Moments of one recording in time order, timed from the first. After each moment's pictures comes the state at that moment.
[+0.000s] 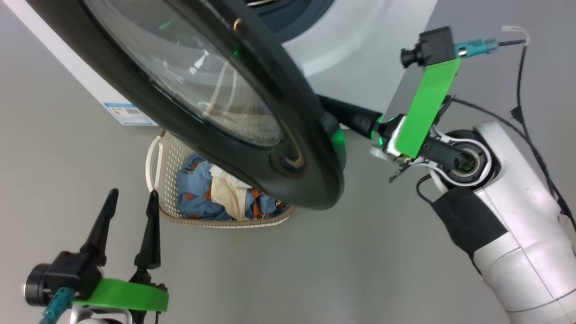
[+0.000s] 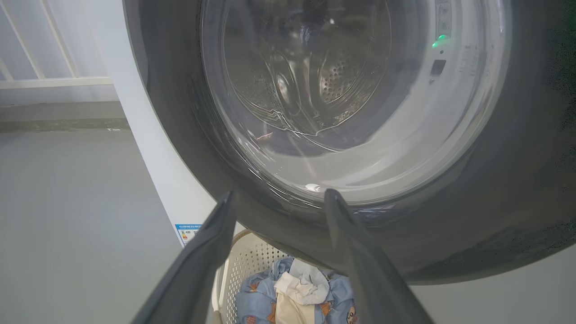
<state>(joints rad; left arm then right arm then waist) -0.12 0.04 0.02 0.06 -0.14 -0.13 -0.26 -0.84 -0.20 0.43 0.30 1.54 0.12 0.63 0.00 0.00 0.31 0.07</state>
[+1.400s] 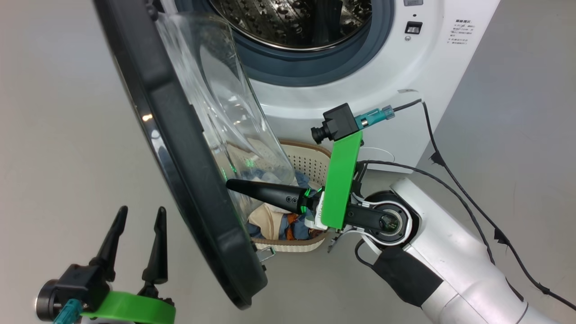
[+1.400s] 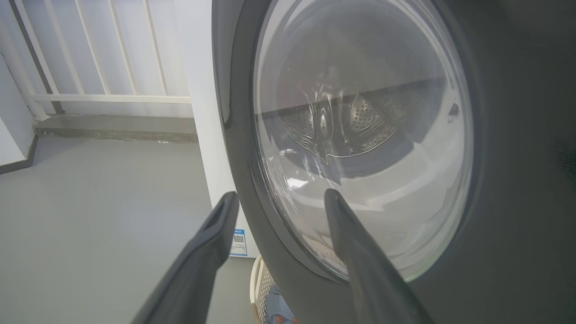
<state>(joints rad) -0.08 0.04 -0.01 0.07 -0.17 -0.11 -0.26 -0.75 -0.10 0.67 0.32 1.57 0.12 0.59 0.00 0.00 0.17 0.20</state>
